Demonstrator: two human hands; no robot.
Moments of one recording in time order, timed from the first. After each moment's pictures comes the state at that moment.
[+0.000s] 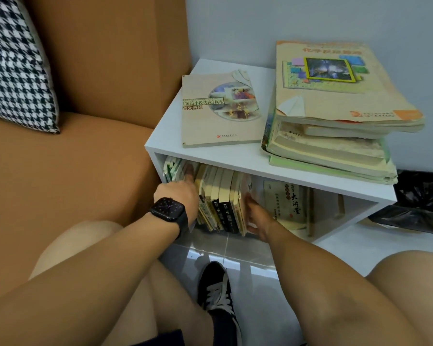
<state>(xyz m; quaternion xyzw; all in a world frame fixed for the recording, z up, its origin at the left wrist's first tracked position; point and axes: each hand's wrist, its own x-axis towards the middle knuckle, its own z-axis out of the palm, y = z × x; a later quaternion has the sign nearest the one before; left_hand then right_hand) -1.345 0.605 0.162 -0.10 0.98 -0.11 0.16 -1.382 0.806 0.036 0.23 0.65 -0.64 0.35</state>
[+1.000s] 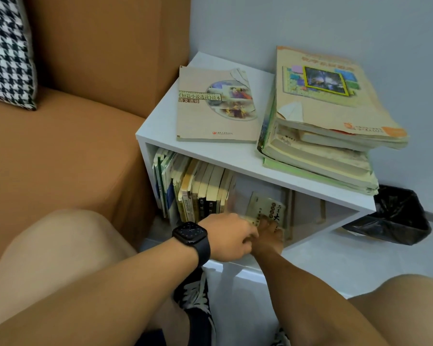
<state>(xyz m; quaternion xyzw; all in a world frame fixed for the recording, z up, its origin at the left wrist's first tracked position) -1.307 0.691 0.173 0.26 0.92 0.18 0.23 -1.352 0.854 -0.004 0.15 0.95 -0.04 0.26</state>
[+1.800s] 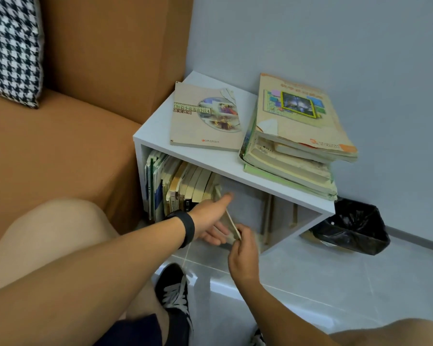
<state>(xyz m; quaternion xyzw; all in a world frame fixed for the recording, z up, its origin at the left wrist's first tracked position) -1.323 0.696 0.157 -0.19 0.68 0.63 0.33 -1.276 0.853 0.038 -0.03 0.90 -0.42 -0.07</state>
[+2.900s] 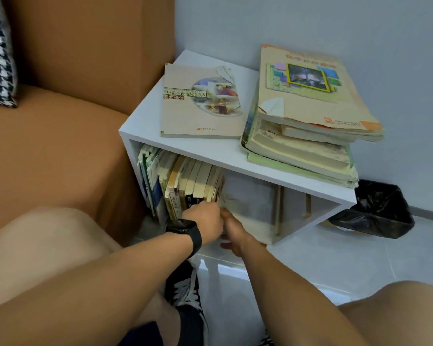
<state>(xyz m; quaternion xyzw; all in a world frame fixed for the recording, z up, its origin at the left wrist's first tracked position) -1.327 0.697 0.123 -0.02 0.95 0.18 0.24 -1.352 0.816 0.013 0.22 0.68 -0.59 0.38</state>
